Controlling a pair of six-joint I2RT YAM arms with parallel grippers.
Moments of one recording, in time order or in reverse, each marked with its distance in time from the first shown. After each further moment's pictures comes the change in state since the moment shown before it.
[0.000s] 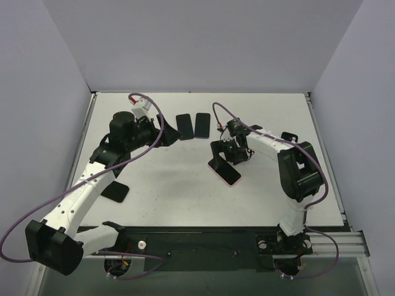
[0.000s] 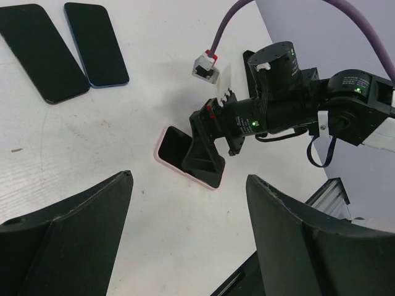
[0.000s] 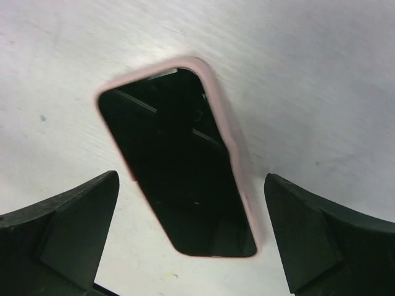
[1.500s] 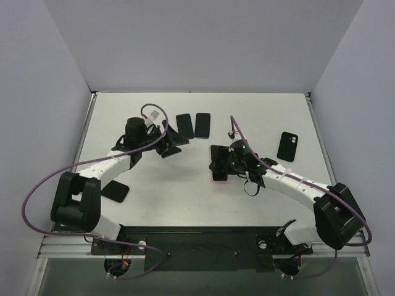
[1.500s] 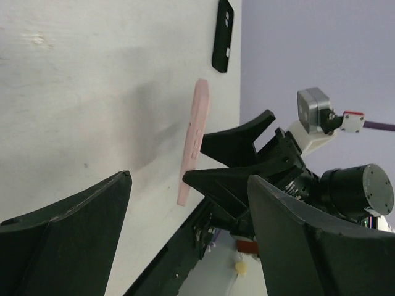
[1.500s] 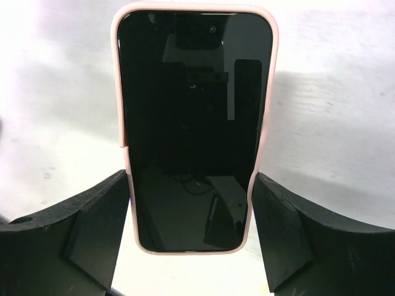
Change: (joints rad) left arm 0.127 0.349 -0.175 0.363 0.340 -0.425; right arm 0.214 -0.496 -0.475 0.464 0.253 0.433
